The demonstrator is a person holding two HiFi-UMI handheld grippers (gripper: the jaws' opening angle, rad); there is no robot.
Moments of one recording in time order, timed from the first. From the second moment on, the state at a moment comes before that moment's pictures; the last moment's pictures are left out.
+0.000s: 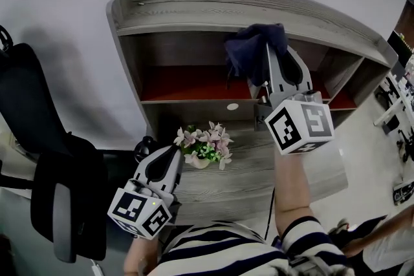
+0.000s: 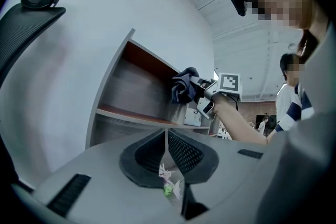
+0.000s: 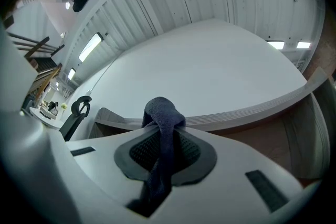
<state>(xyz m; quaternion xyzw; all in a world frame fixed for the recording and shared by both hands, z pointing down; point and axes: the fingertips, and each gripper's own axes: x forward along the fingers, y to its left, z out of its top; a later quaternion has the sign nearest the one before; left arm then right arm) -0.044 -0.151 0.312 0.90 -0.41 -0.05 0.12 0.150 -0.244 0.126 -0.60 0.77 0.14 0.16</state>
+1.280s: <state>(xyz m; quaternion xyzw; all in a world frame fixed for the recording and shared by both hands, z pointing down) -0.041 -0.156 0.309 0.91 -0.40 -0.05 0.12 0.184 -0.227 0.115 -0.62 0.75 0.18 0.14</state>
